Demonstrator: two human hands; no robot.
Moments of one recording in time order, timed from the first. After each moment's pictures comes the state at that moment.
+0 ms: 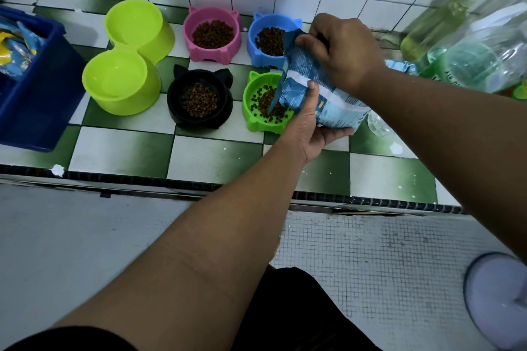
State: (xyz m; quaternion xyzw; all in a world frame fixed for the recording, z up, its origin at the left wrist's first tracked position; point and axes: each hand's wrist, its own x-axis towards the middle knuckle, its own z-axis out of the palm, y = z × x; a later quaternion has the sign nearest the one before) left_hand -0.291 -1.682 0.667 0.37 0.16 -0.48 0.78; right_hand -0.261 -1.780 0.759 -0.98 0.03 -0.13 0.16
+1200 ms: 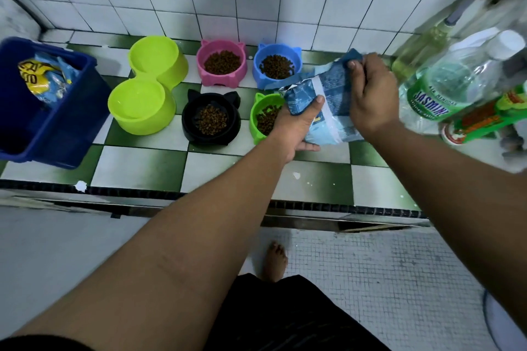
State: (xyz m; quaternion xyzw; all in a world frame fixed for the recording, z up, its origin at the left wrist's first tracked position) left_hand -0.270 -1.645 0.695 0.60 0.06 -0.39 0.69; right_hand -0.323 -1.780 0.746 -0.88 0.19 -0.28 0.32
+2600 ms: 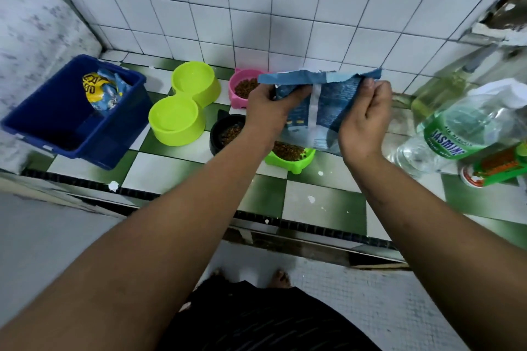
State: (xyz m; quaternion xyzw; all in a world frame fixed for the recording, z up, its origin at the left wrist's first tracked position) left_hand -0.227 -1.573 0.767 0.64 -0.04 -0.12 0.76; right_hand -0.296 -1.705 0.773 -0.74 0.23 -0.39 0.50
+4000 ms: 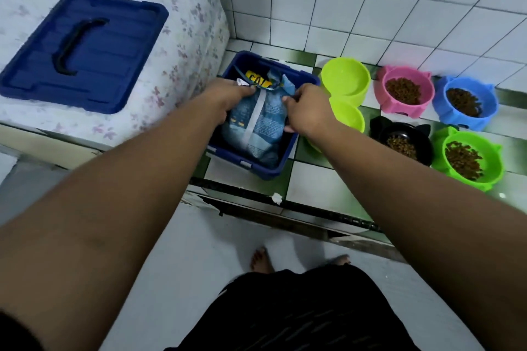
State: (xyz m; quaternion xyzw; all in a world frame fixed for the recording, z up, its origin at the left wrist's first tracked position) left_hand 0.041 -1.150 0.721 0.78 0.12 -0.25 0.56; right_hand -0.057 -1.305 0.751 -0.83 0.24 0.03 0.51
